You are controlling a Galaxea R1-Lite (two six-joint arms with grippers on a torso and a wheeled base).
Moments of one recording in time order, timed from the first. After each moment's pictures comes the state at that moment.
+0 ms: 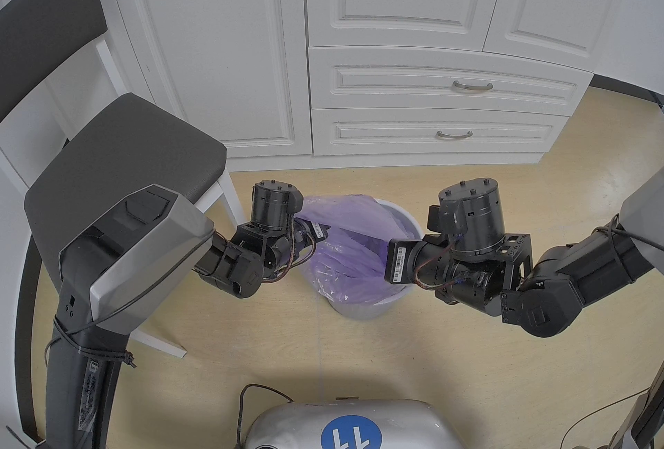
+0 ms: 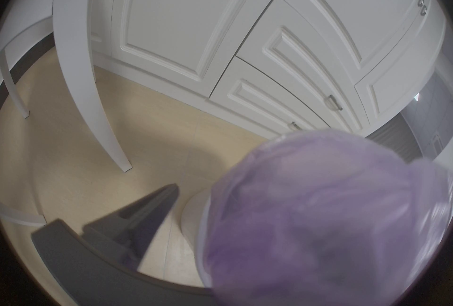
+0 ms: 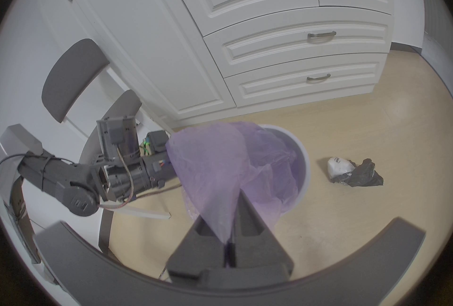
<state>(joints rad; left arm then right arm) -0.48 2.48 -1.47 -0.64 0.11 -0.60 0.69 1.96 -0.95 -0.60 -0.25 0.43</state>
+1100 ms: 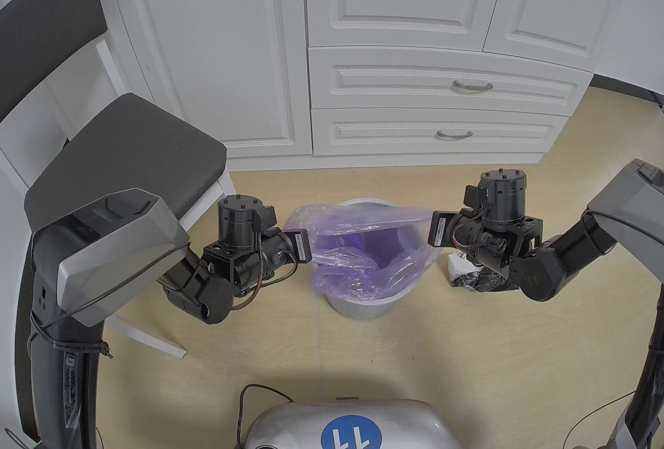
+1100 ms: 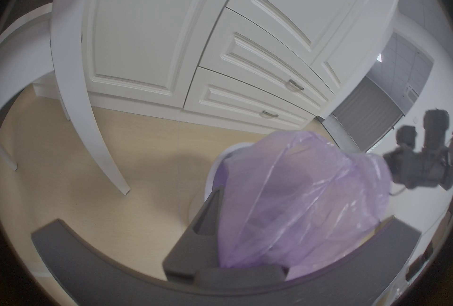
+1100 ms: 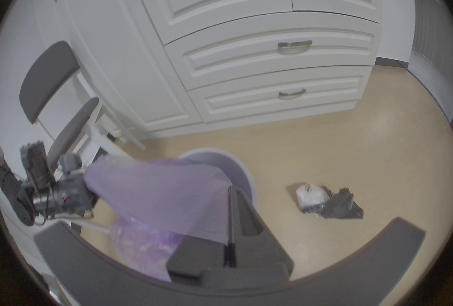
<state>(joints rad) -0.44 2.38 -1.14 -0.96 -0.07 -0.33 0.43 2.11 -0.99 -0.81 -0.17 0.27</state>
